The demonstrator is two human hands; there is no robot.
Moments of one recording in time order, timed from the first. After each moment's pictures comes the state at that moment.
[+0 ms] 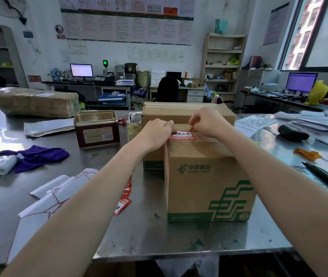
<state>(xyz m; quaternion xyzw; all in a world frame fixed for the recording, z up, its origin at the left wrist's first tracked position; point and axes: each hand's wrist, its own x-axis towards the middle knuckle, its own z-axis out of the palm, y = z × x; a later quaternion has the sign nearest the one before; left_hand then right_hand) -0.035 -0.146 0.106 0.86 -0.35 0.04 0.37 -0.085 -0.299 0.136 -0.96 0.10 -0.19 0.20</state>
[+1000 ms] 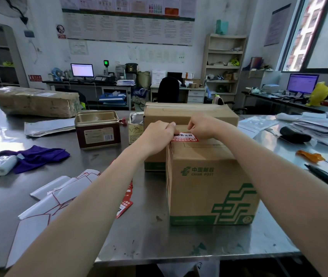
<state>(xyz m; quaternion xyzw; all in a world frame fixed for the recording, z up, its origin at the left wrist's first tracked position) -0.033 -0.144 0.104 0.85 -0.36 0.04 0.38 -0.067 -0.291 0.138 -0.99 0.09 -0.07 0.11</state>
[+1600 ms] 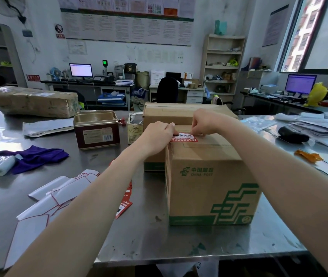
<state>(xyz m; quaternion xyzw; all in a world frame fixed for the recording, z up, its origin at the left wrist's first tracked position) -0.036 -0.144 0.103 0.85 -0.36 0.03 0.37 -0.070 -0.296 0.150 -0.99 0.09 -0.04 0.07</state>
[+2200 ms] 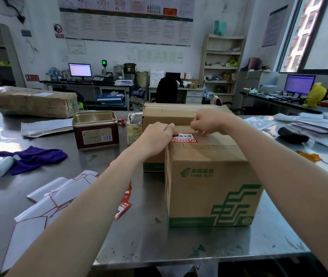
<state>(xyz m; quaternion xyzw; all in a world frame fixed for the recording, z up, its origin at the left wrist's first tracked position) -0.035 -0.143 0.103 0.85 -0.36 0.03 0.38 -0.071 -0.304 0.153 -0.98 0.11 -0.02 0.17</state>
